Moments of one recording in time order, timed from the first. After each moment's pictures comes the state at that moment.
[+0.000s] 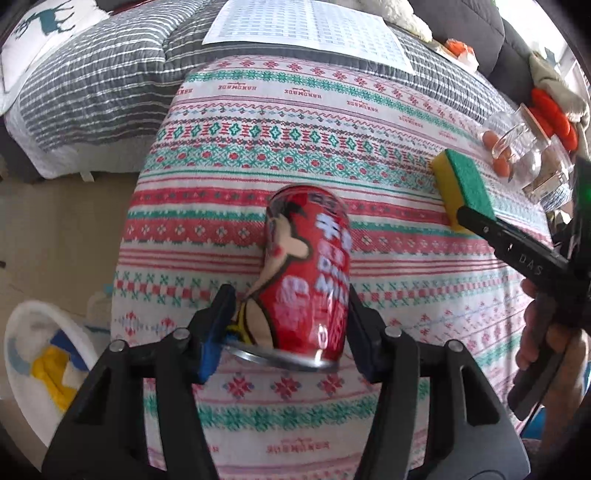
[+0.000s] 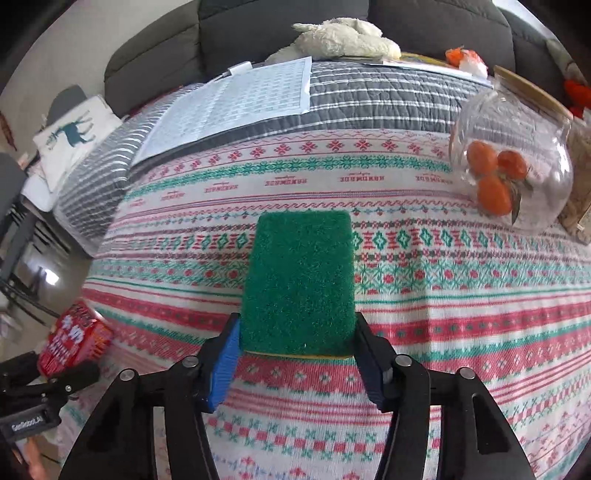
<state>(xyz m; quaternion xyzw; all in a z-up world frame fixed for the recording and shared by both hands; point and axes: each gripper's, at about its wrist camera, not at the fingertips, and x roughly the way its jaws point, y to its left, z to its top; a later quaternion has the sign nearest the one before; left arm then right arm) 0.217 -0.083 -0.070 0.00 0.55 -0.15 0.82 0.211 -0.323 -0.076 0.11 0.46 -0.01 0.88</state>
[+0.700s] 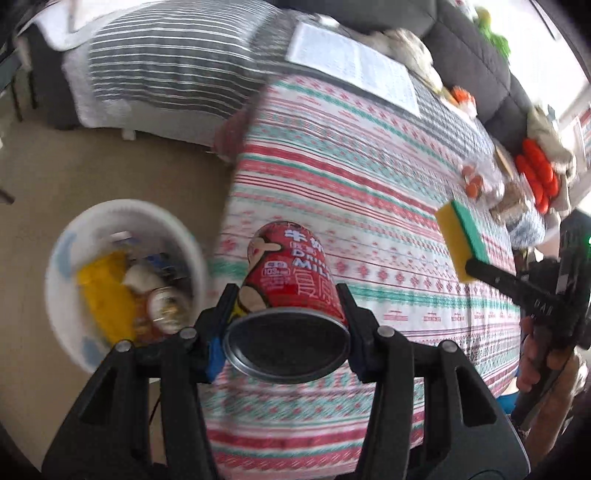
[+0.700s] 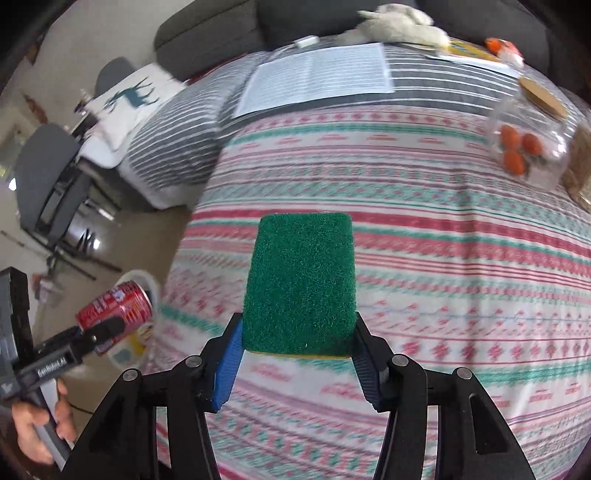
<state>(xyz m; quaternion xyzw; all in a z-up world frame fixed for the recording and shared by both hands) 0.135 0.042 -0.023 -0.10 0.54 -0.13 0.83 0.127 -0.235 -0.009 0.12 0.52 0.09 0.84</state>
